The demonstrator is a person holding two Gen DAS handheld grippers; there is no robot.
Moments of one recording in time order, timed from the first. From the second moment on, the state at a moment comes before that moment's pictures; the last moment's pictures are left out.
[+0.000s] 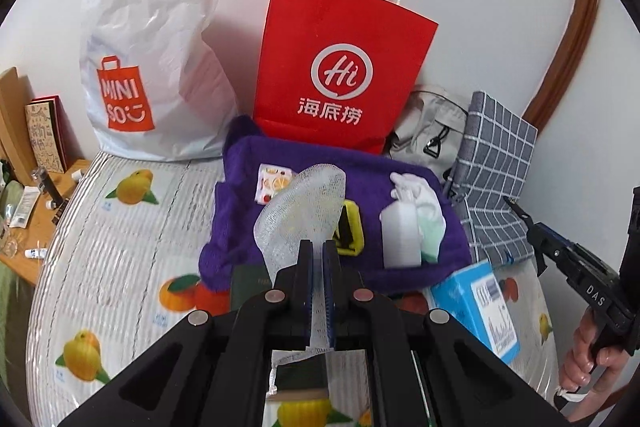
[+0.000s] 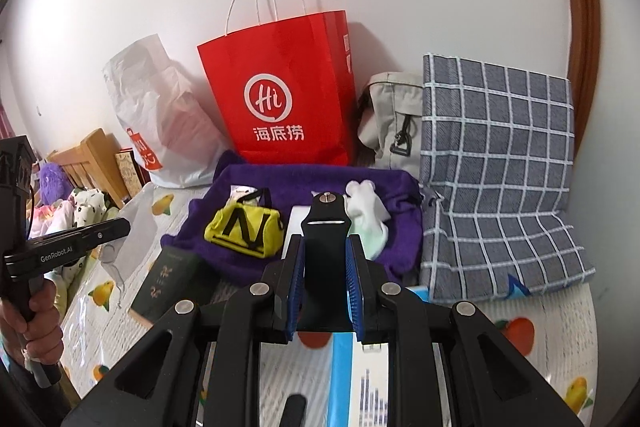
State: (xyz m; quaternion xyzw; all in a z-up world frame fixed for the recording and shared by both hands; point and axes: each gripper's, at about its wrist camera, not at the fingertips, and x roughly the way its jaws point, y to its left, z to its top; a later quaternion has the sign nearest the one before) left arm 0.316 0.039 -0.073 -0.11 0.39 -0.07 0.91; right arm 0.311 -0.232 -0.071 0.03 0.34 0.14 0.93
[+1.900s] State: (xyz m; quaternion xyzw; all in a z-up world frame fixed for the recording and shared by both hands) left arm 0.482 0.044 -0.165 -0.18 0.48 -0.06 0.86; right arm 0.458 -0.226 -0.171 0.04 0.46 0.15 0.87
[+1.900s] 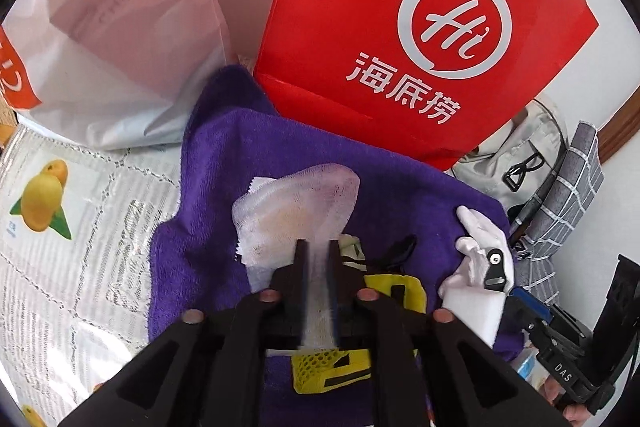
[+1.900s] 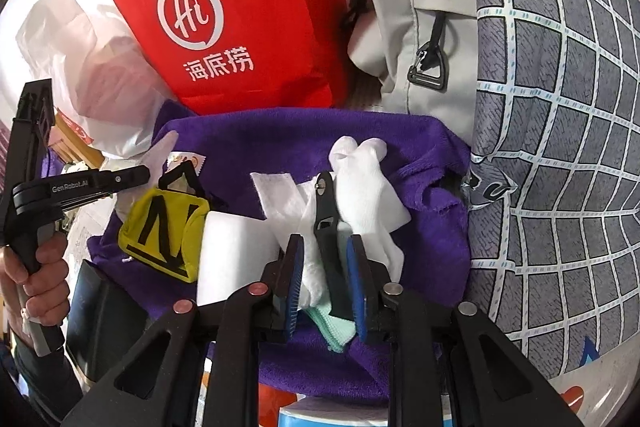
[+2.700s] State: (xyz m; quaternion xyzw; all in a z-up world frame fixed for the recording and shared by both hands) left arm 0.380 0.071 -0.092 -0.17 0.43 0.01 0.89; right arm 0.364 -0.222 -0.097 0.07 0.40 0.15 0.90
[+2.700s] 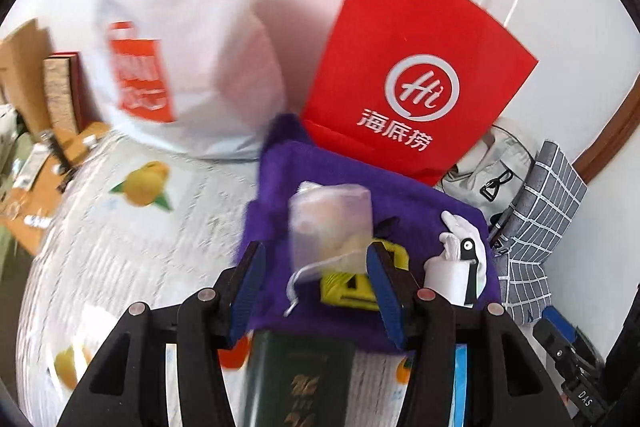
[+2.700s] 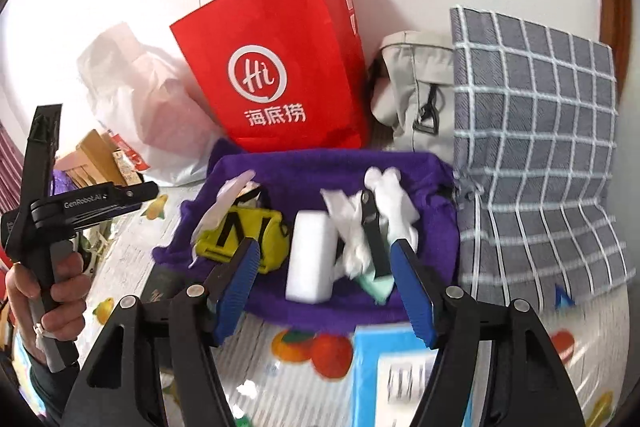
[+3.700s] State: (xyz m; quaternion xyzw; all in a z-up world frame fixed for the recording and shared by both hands) left arm 0.187 0.050 -0.171 -0.16 0.47 -0.05 0.87; right arm 0.172 -0.197 -0.203 0.02 0.46 0.16 0.87
